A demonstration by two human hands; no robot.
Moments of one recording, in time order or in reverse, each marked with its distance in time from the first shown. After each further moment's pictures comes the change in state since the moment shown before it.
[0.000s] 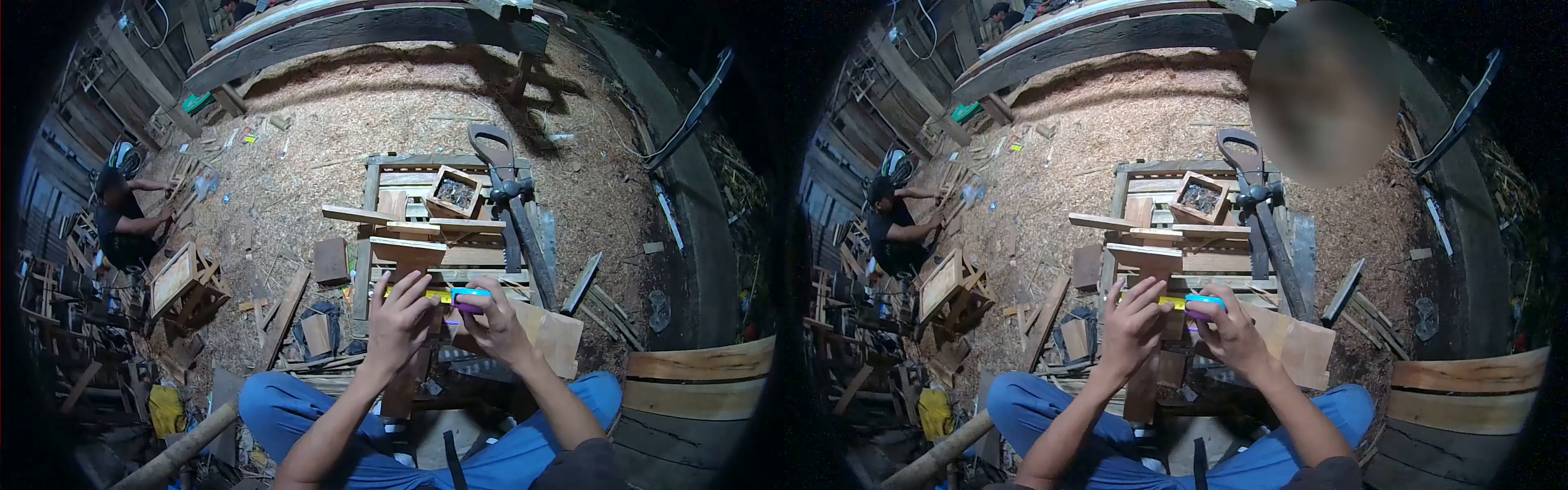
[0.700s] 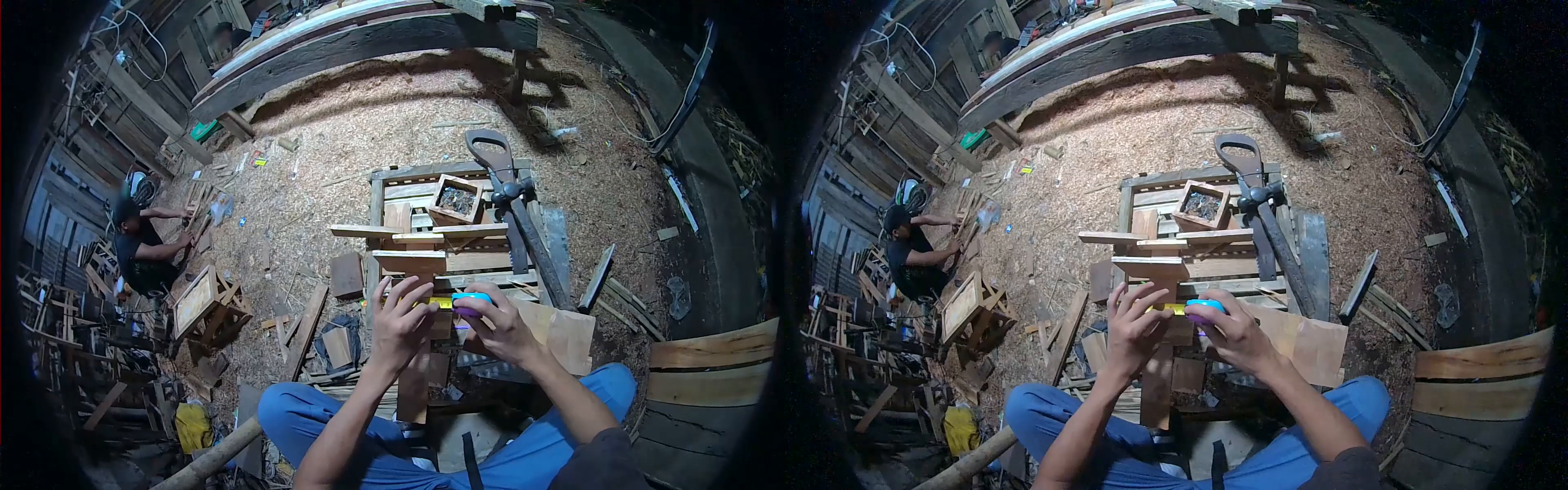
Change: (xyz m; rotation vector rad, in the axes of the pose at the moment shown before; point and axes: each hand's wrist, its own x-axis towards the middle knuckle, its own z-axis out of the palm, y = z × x) left_hand 0.006 -0.011 -0.004 0.104 0.086 0.129; right_hand 0.006 -0.005 -0.003 0.064 -0.011 0.018
